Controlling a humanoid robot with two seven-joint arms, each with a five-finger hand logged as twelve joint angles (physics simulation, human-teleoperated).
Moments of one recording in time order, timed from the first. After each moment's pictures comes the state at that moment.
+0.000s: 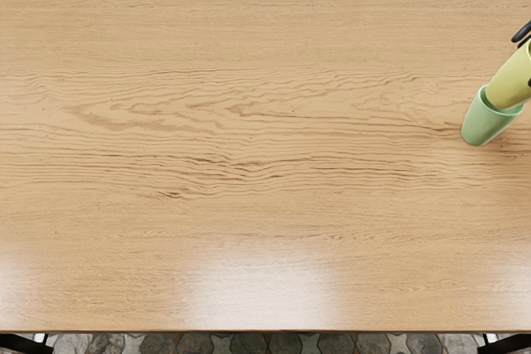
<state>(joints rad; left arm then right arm) -0.04 0.00 -0.08 -0.14 -0.02 -0.07 0.03 1.46 -1.08 0.07 1.29 -0.51 0.22 -0.58</state>
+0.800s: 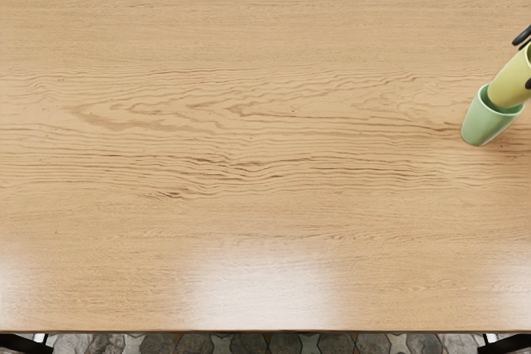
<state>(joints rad) -0.04 0.00 -0.08 -0.14 -0.02 -0.07 0.03 1.40 -1.02 0.07 1.21 -0.56 0.15 -0.53</state>
